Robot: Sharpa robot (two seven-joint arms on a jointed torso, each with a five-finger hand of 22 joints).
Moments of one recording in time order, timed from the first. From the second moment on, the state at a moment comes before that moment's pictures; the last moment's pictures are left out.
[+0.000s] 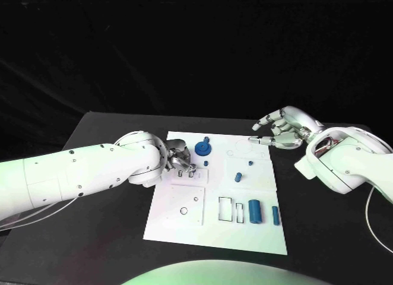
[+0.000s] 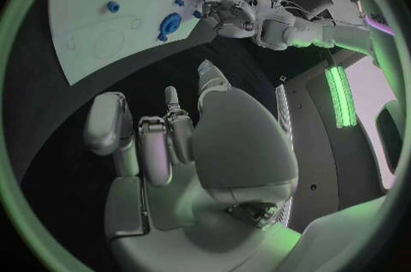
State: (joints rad) left arm 1.17 -0.77 -0.07 1.55 -1.13 -0.04 -0.50; left_hand 1.06 -0.22 0.80 0.24 0.37 0.84 0.05 0.88 0.65 1.27 -0.03 1.22 0.89 1.47 -0.08 1.47 1.31 0.10 1.31 0.03 1.42 1.16; right arm 1.31 -0.93 -0.16 1.69 -1.02 -0.48 -0.13; right_hand 1.36 -0.16 -0.01 0.29 0.24 0.94 0.15 0.13 0.46 1.43 0.07 1.39 1.31 1.46 -0.01 1.52 1.31 0.08 1.35 0.10 1.18 1.25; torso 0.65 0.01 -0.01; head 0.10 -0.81
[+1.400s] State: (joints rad) left arm 1.17 -0.75 -0.07 1.52 -1.17 0.08 -0.51; left_hand 1.05 -0.23 0.83 0.21 0.38 0.85 0.05 0.88 0.65 1.28 -0.03 1.22 0.89 1.47 -0.08 1.47 1.31 0.10 1.31 0.03 1.42 1.17; right arm 1.31 -0.93 -0.16 1.68 -1.02 -0.47 -0.14; right_hand 1.36 -0.15 -0.01 0.30 0.24 0.94 0.15 0.14 0.47 1.43 0.07 1.39 1.31 1.46 -0.01 1.51 1.31 0.08 1.35 0.10 1.18 1.25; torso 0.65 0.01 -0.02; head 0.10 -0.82
